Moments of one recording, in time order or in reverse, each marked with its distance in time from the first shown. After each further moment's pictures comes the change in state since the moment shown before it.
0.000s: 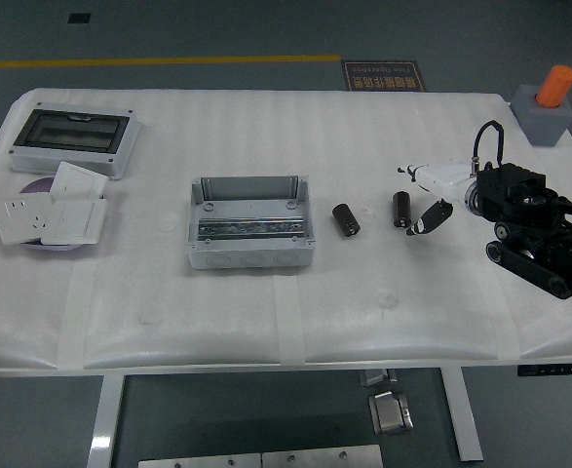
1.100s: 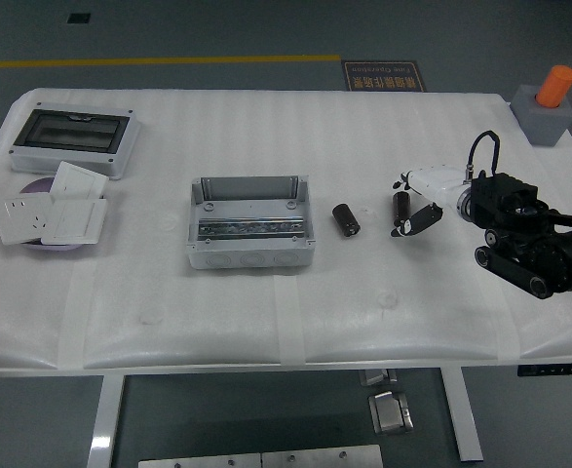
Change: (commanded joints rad) left arm -0.004 -0.002 0.029 0.000 -0.022 0.000 -0.012; right arm 0.002 0.063 -0.084 -0.112 0.132 -0.116 0.074
